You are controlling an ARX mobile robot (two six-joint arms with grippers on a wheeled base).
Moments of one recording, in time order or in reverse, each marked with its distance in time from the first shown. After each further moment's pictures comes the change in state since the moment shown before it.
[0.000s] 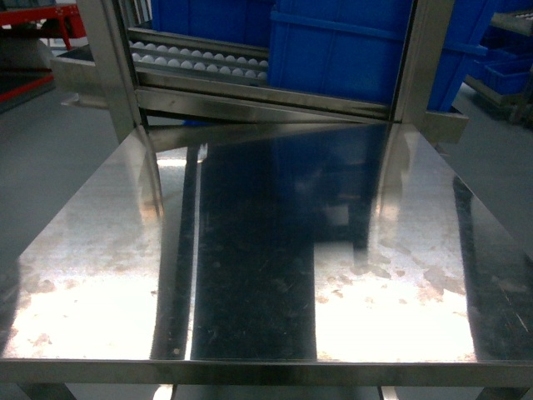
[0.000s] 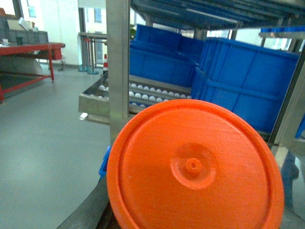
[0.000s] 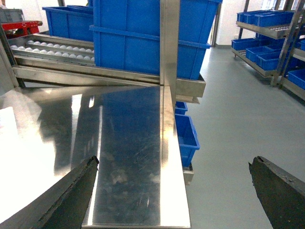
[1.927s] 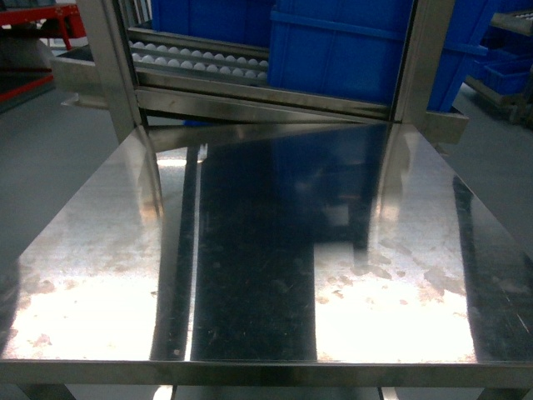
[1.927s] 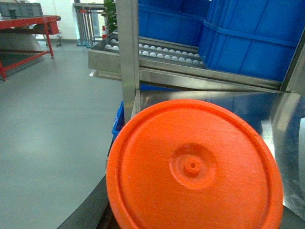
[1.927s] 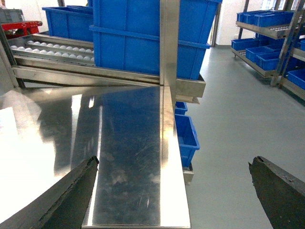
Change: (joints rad) left arm 0.256 -0.413 -0.286 -0.282 0.269 0.024; right arm 0.000 0.000 0.000 0.000 0.000 0.000
